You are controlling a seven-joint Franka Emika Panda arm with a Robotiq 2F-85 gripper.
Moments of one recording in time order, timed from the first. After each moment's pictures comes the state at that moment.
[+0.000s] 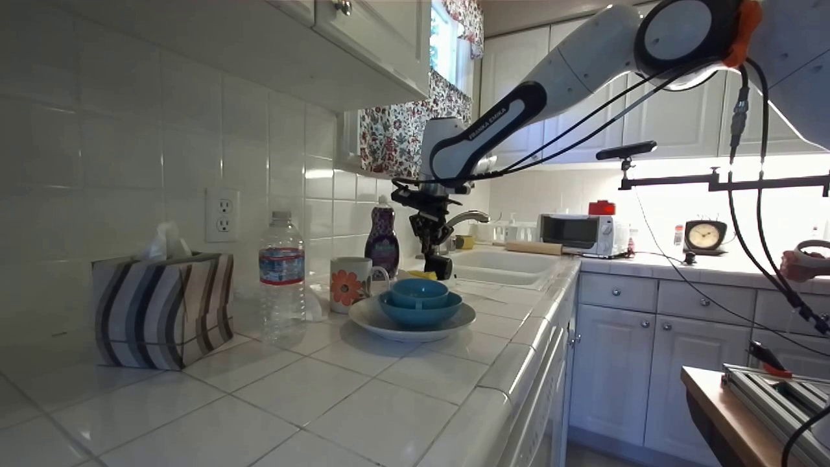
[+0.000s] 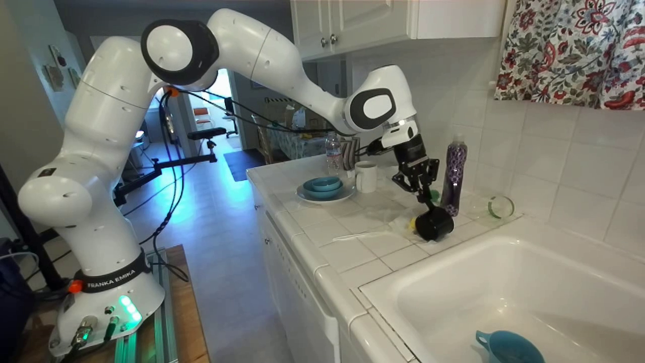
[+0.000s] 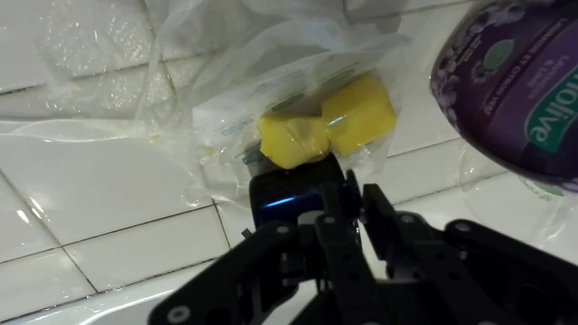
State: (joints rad) arm -0.12 0.61 -0.24 -1.51 -0.16 2.40 1.66
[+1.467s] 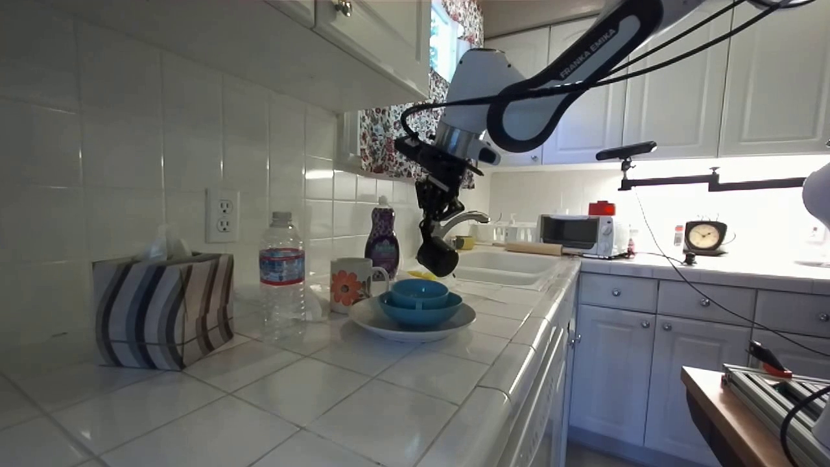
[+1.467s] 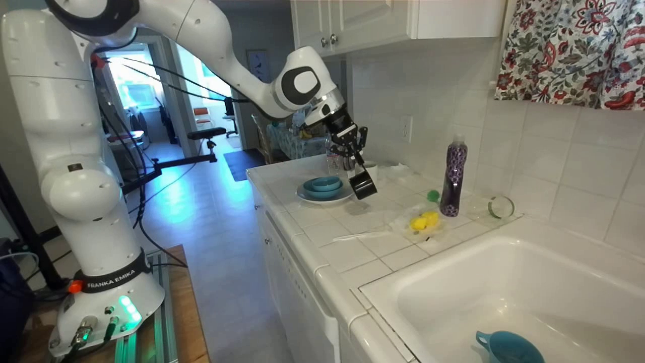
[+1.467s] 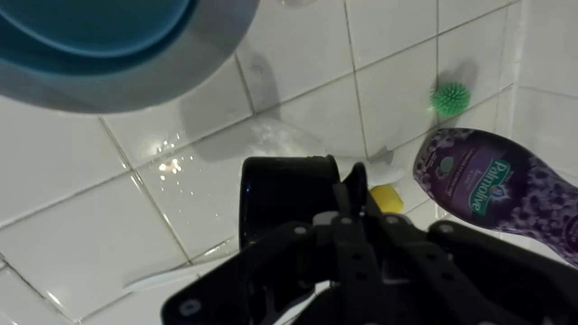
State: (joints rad) arm 0.26 0.13 -0.36 -2.09 -0.41 2.62 2.22
